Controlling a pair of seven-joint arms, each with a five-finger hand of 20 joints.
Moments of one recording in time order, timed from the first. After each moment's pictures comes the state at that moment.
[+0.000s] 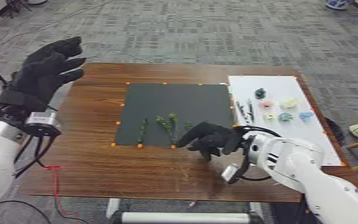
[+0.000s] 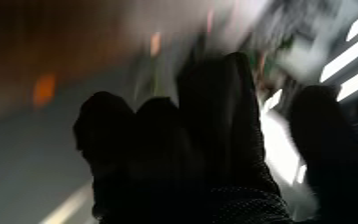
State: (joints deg) left arm 115.5 -46.1 -109.4 -125.8 46.9 -1.7 -1.2; right arm -89.8 -49.9 68.7 -113.0 -91.8 -27.4 3.0
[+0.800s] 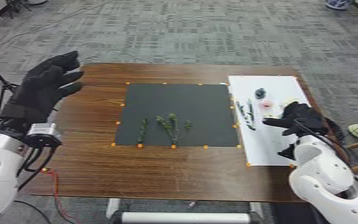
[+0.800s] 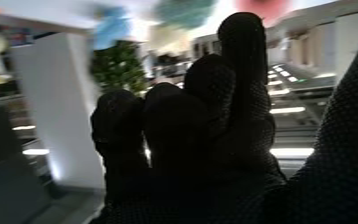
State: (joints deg) left arm 119.3 -49.9 -110.0 -126.2 46.9 -1.0 -1.7; right arm -90.0 -35.4 60.5 -109.5 -123.5 14.6 46.2
